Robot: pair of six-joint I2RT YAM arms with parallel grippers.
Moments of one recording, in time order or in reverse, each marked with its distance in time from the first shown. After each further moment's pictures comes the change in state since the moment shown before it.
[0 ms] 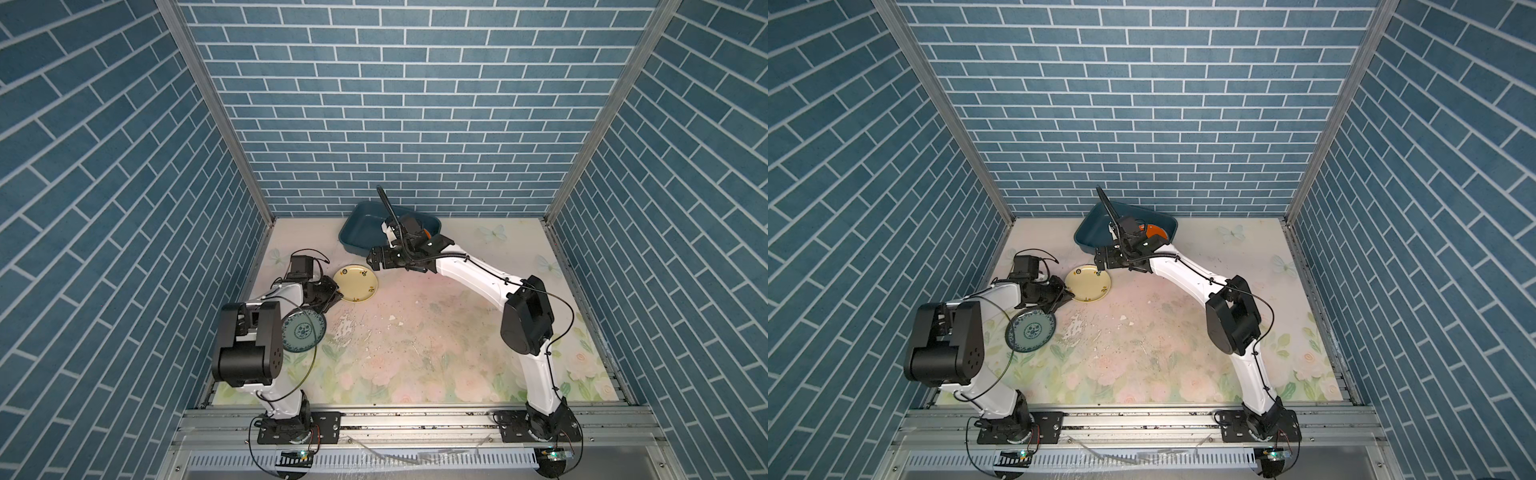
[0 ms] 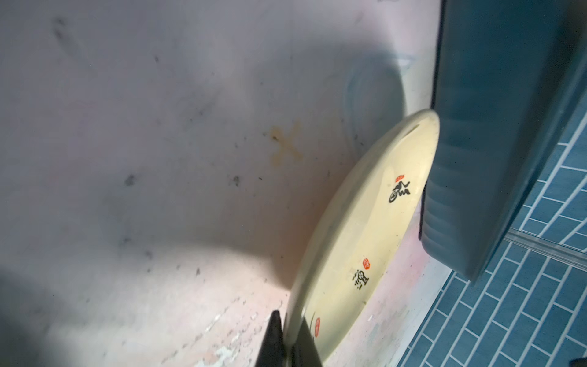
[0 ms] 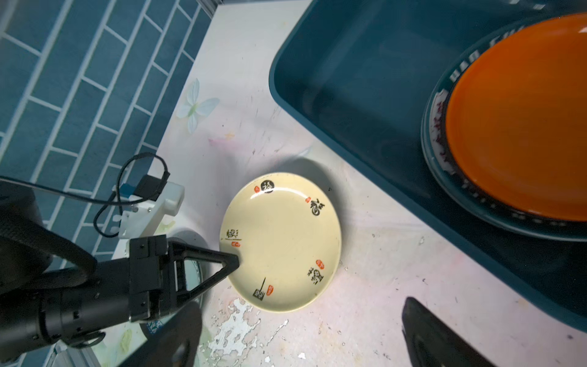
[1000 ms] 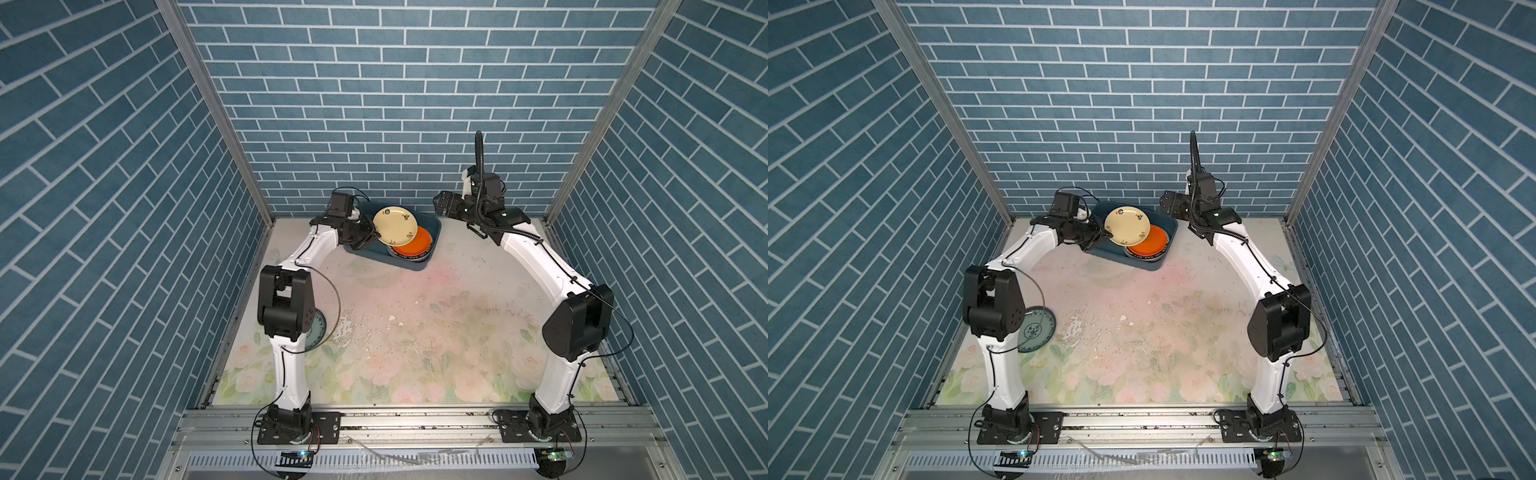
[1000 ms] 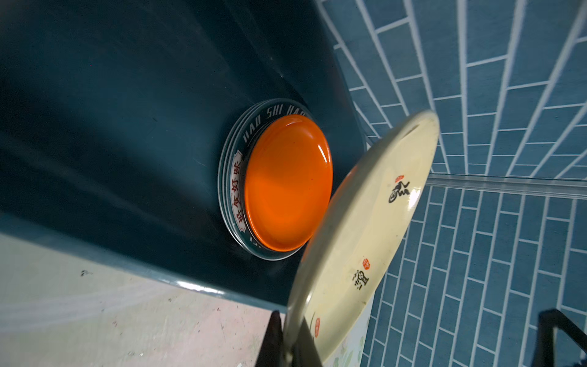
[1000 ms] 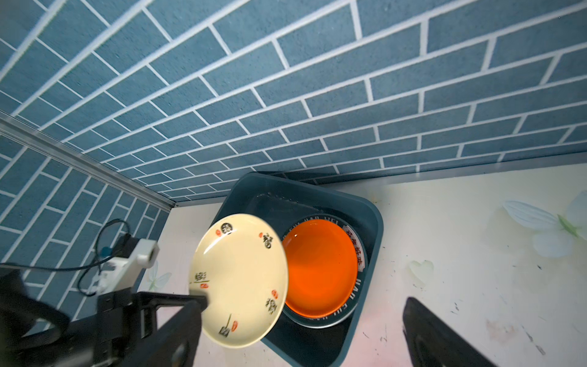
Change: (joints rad) left arm -0.244 0.517 0.920 -0.171 0.049 -0.015; right arm -0.381 -0.239 -0.087 0.100 0.057 -0.013
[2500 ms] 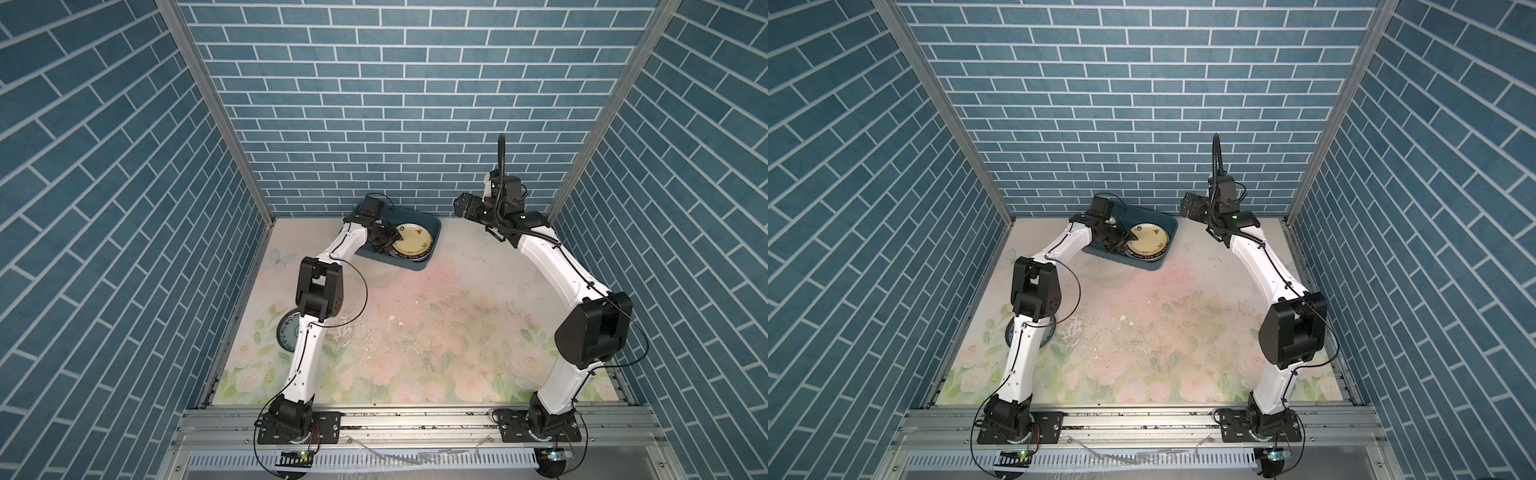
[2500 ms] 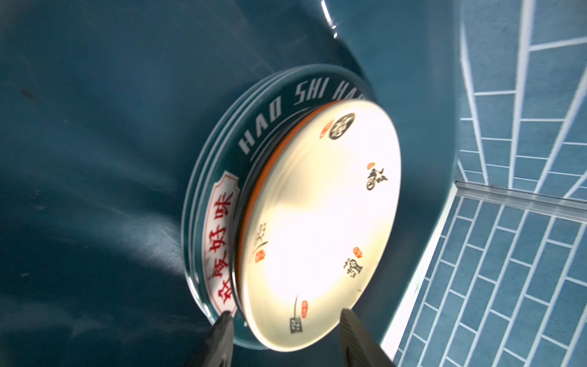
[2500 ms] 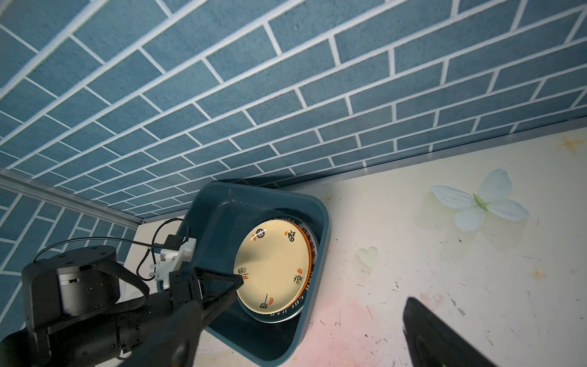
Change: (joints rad) left arm -0.105 0.340 0.429 -0.202 -0.118 -0.045; right arm -0.098 -0.061 -0.081 -0.013 0.008 0.001
